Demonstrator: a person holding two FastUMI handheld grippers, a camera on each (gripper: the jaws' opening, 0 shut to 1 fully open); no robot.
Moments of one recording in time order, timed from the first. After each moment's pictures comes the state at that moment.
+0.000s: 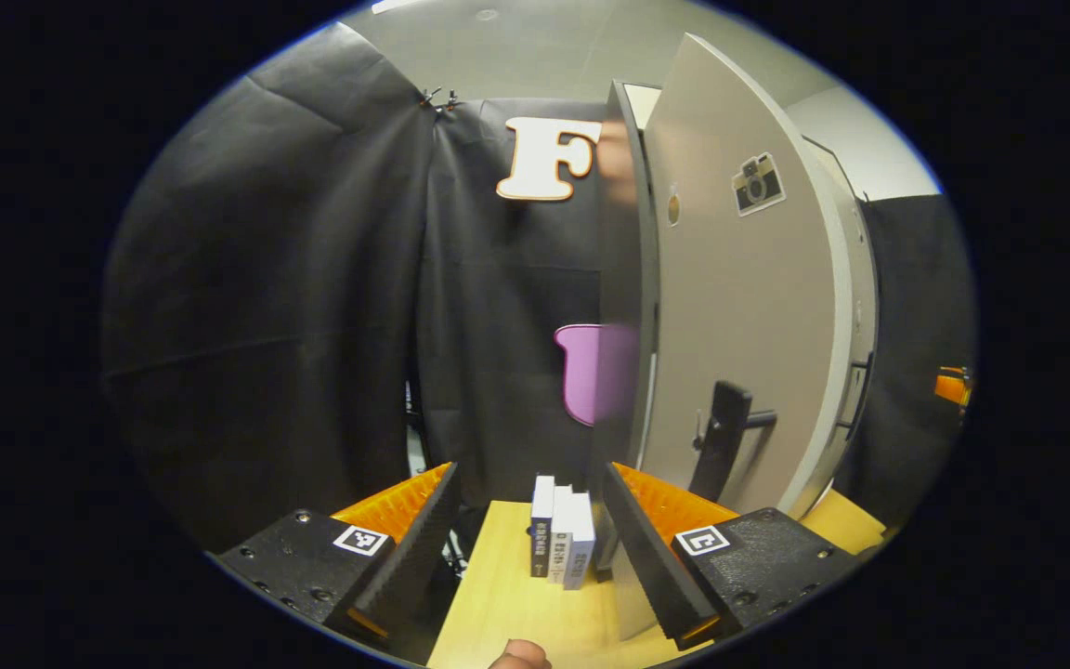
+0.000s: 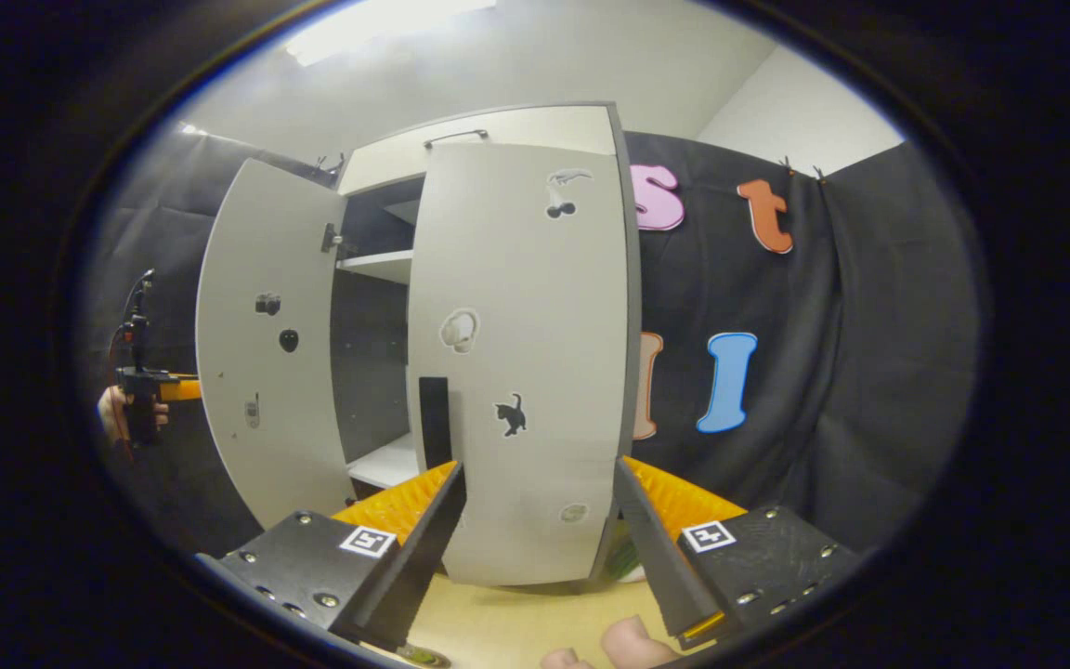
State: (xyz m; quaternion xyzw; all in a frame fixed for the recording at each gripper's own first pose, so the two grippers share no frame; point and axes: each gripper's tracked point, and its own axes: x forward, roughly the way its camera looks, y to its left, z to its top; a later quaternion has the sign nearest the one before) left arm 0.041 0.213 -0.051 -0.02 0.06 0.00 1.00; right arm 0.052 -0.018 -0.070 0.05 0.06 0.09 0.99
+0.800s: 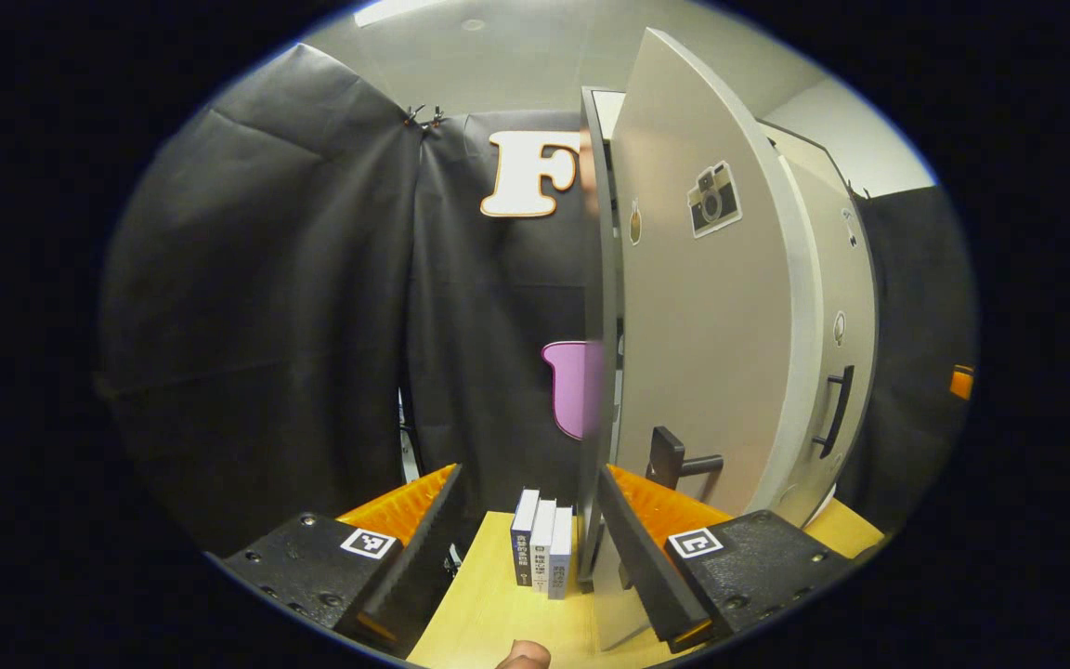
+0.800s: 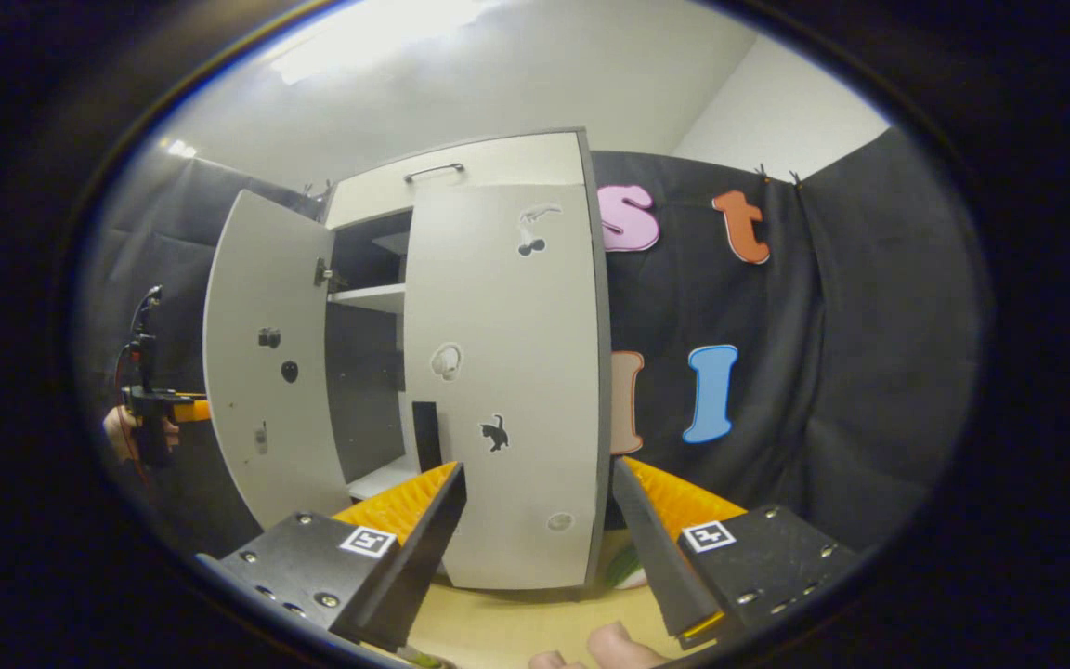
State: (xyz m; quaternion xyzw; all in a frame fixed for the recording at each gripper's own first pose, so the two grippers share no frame) left arm 0.040 0.179 -0.034 -0.01 0.05 0.02 1.00; right arm 0.037 -0.037 -0.043 0.07 0.03 0.08 0.99
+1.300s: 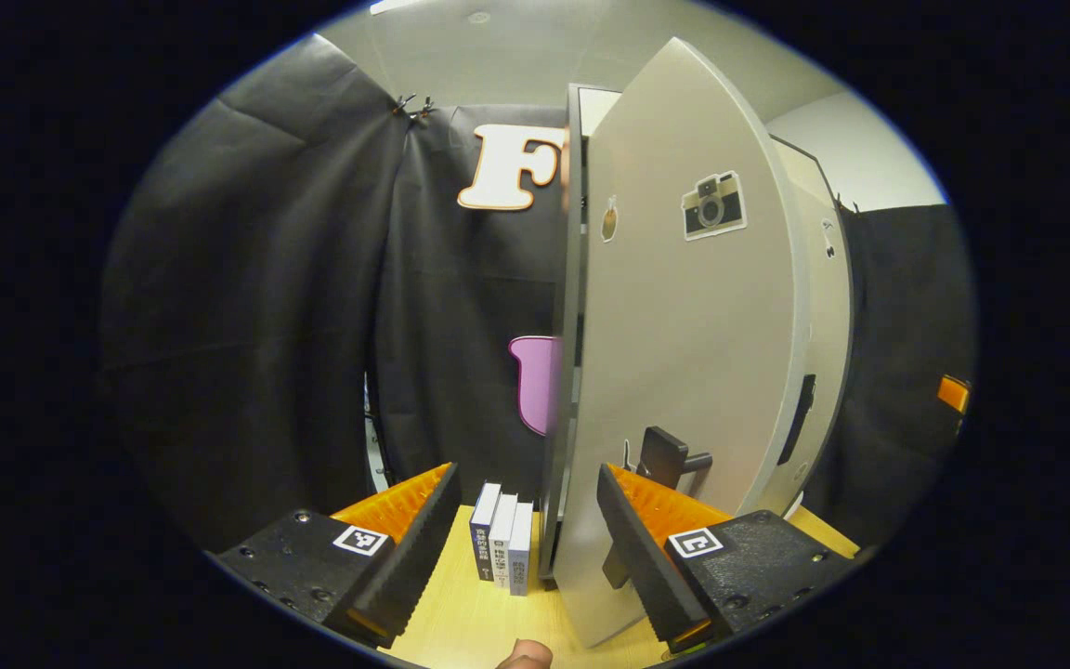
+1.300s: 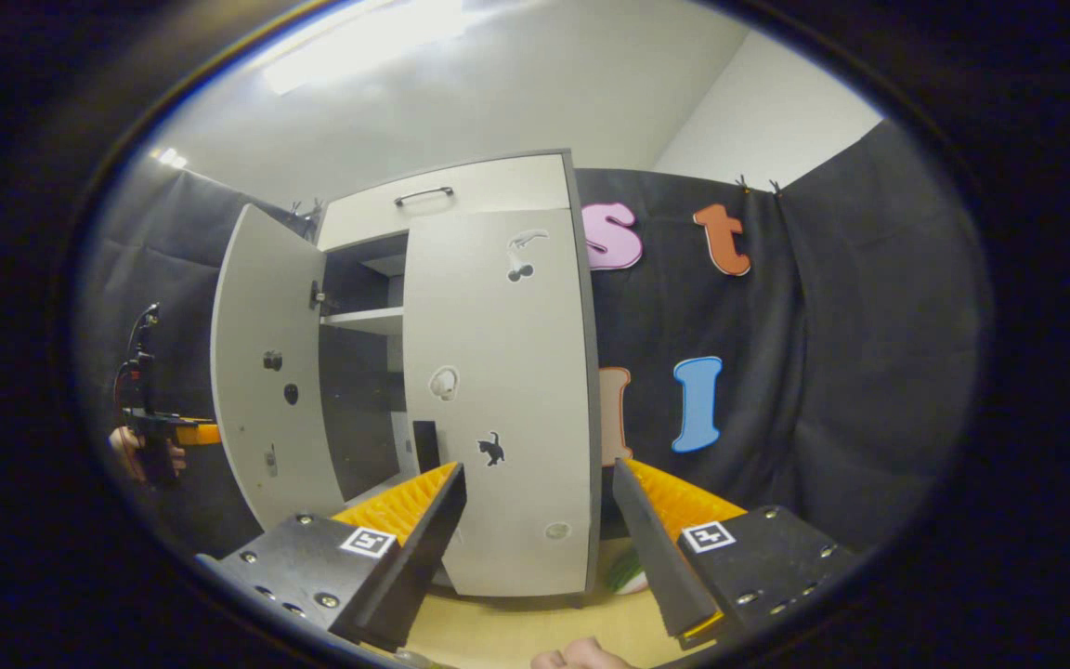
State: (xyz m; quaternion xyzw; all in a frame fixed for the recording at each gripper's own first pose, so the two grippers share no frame) left arm 0.042 0.140 -0.034 -0.02 0.05 -0.02 1.00; right arm 0.025 -0.044 -0.031 0.09 0.01 0.05 0.99
